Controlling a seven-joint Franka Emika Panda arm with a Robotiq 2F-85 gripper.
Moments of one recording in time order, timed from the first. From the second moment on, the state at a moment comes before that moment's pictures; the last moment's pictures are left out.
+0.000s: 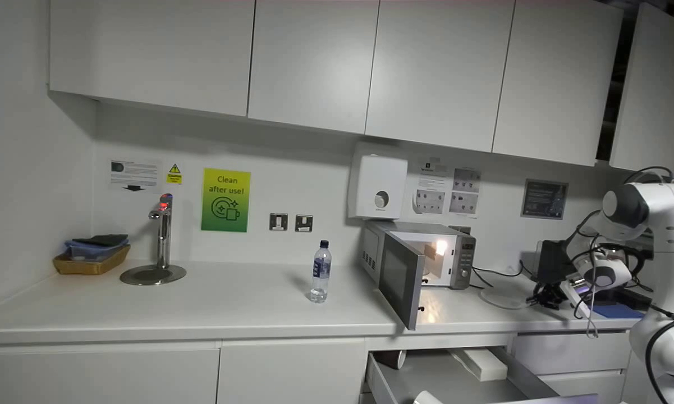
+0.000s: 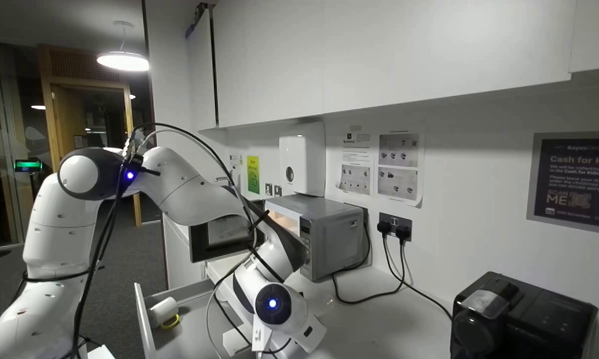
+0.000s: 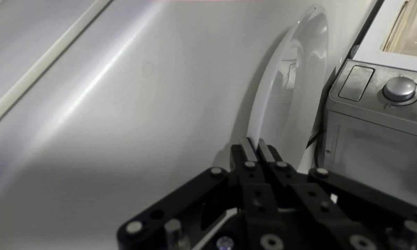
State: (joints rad) arm -0.46 0.25 -0.40 -2.22 1.34 2.20 -0.86
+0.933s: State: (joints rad) arm -0.41 0.11 -0.40 -2.33 1.33 2.22 -0.86
